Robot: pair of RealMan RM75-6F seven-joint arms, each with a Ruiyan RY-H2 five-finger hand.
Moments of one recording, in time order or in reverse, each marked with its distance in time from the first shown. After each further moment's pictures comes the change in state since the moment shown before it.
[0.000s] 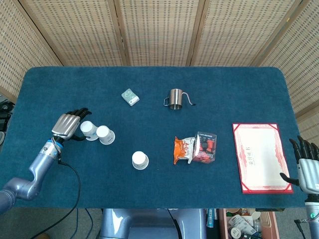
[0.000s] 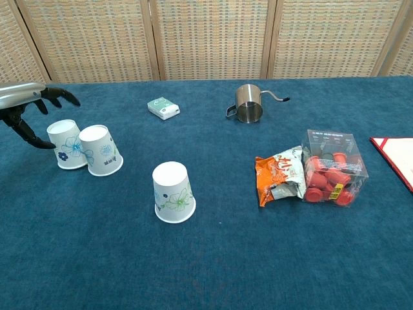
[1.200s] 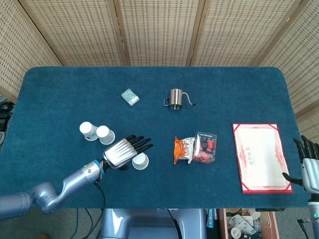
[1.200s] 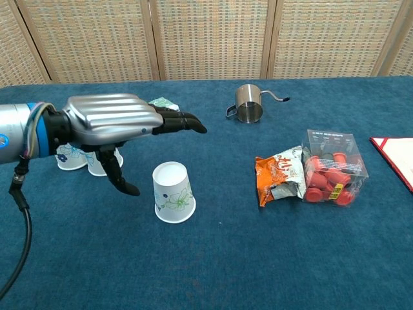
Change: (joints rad) left arm -0.167 0.031 0.039 -0.493 0.181 -0.077 0.441; right arm -0.001 0.020 0.007 -0.004 0.021 -0.020 0.042
